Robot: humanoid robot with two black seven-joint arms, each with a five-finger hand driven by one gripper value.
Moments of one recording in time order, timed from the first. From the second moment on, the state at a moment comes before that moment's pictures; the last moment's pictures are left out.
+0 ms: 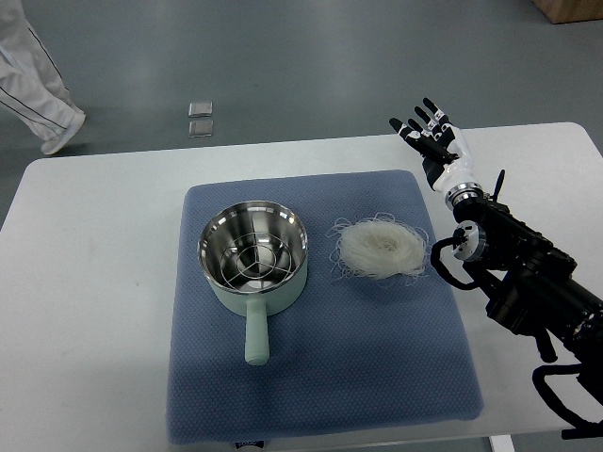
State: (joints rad) left arm -0.01 0.00 -0.02 -0.12 0.02 0.01 0.07; right arm 0.73 -0.01 0.89 0.53 -0.31 -0.02 0.43
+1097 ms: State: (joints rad) left arm -0.01 0.00 -0.02 -0.11 0.02 0.02 0.07; right arm 0.74 -0.02 0.89 0.53 -0.31 -0.02 0.43
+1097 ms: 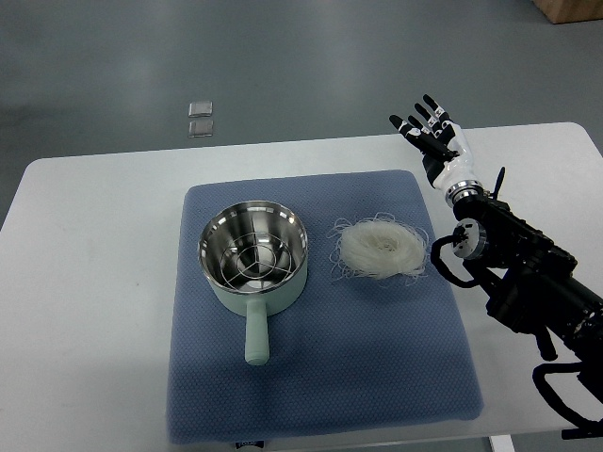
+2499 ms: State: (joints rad) left arm -0.02 0.00 -0.02 -0.12 0.02 0.02 0.07; right arm 0.85 -0.38 0.63 0.87 -0.76 0.00 0.42
